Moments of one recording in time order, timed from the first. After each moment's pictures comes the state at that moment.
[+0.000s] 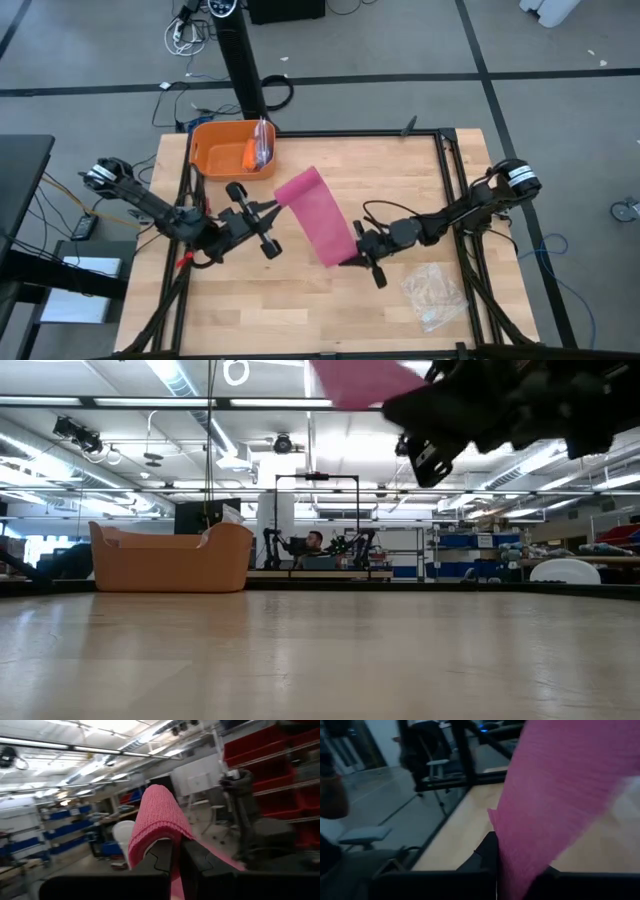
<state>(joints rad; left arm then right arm) -0.50 1.27 0.72 1.09 -0.98 0.68 0.33 1.58 0.54 0.92 0.00 0.23</state>
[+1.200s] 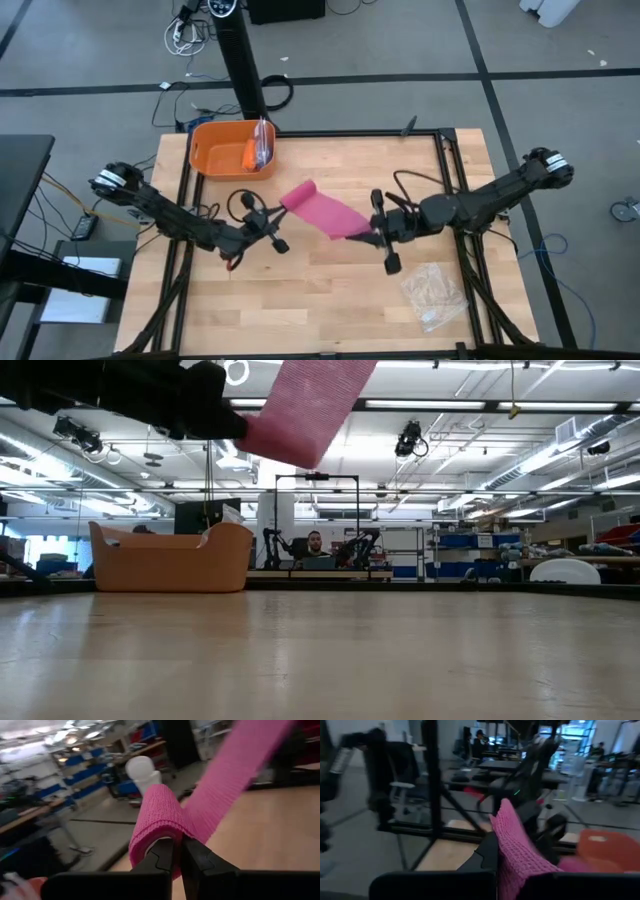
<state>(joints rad) -0.41 1.40 0.49 0.85 -1.08 0.23 0.37 1.21 0.93 0.27 0.24 -0.05</state>
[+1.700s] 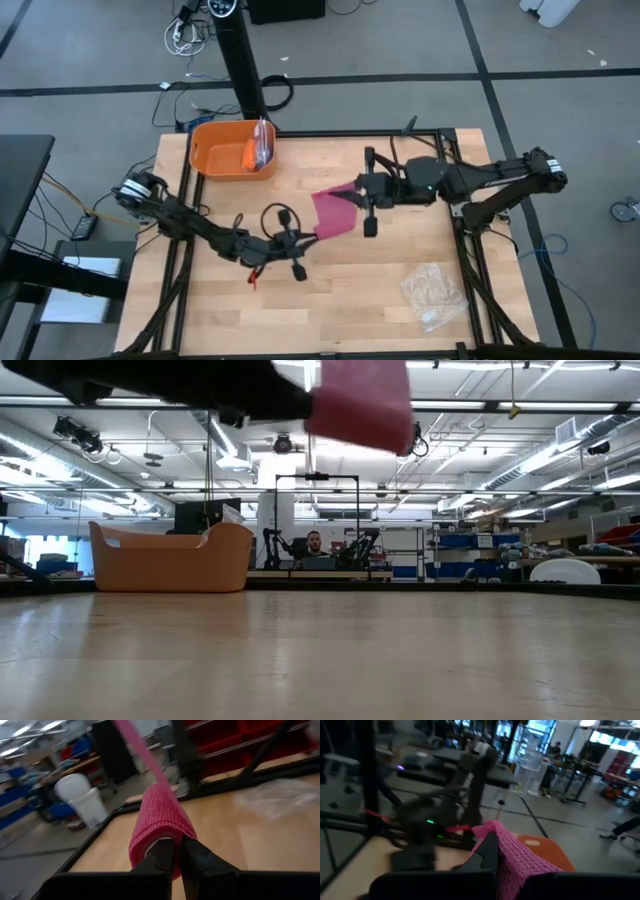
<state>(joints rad) -0.41 1.64 0.72 0.83 -0.72 0.27 0.18 1.32 1.33 -0.08 0.25 -0.21</state>
